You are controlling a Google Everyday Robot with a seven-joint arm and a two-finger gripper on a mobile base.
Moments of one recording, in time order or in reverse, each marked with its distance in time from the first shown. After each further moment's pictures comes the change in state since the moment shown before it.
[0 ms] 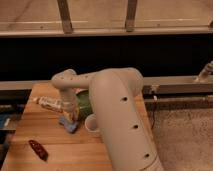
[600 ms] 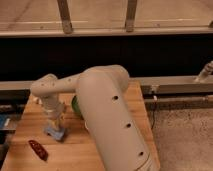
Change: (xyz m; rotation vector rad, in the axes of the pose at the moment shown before) arm -0.007 0.092 0.006 0.040 0.027 -0.203
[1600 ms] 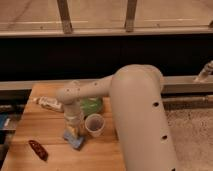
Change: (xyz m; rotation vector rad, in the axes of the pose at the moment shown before) arm 0.113 -0.038 0.020 -0.054 -0.006 0.213
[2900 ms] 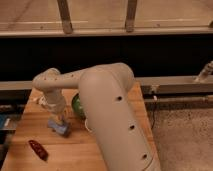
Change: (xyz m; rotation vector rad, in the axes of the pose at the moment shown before) arm -0.092 0.020 -0.049 0.079 -0.029 -0.172
